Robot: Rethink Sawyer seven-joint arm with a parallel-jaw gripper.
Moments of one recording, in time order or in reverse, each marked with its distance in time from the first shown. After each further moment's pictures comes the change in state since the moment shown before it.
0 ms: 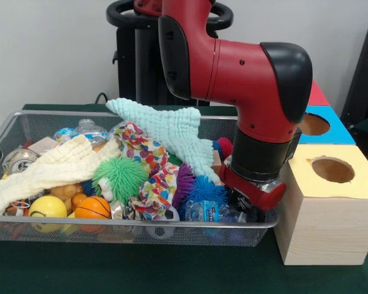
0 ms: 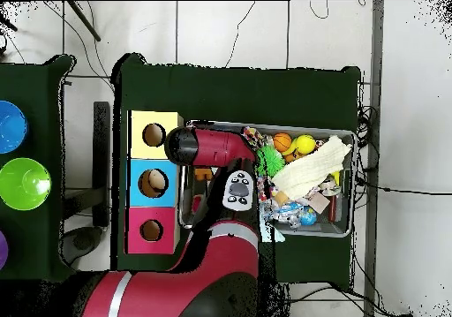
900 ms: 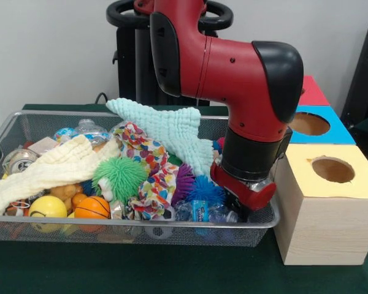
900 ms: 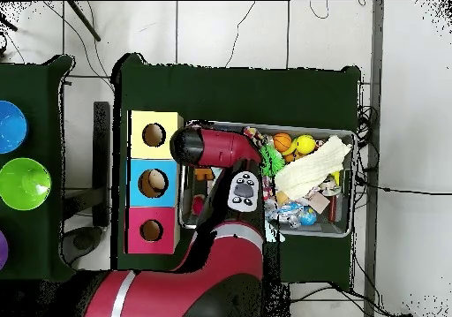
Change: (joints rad) arm -0.009 -0.001 -0.019 0.002 -0.001 -0.001 0.000
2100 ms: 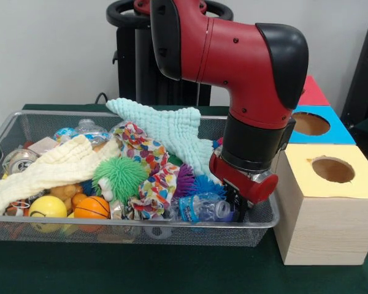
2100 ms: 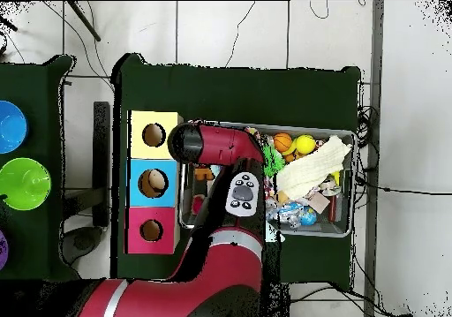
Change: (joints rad) arm 0.011 -0.037 -0.024 0.000 0.000 0.000 0.000
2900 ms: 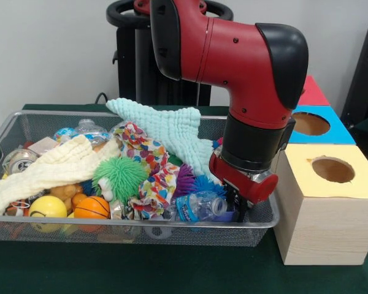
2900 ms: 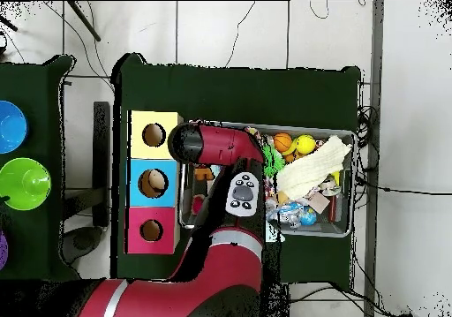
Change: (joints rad) arm 0.000 0.000 -0.001 0.000 0.000 0.000 0.000
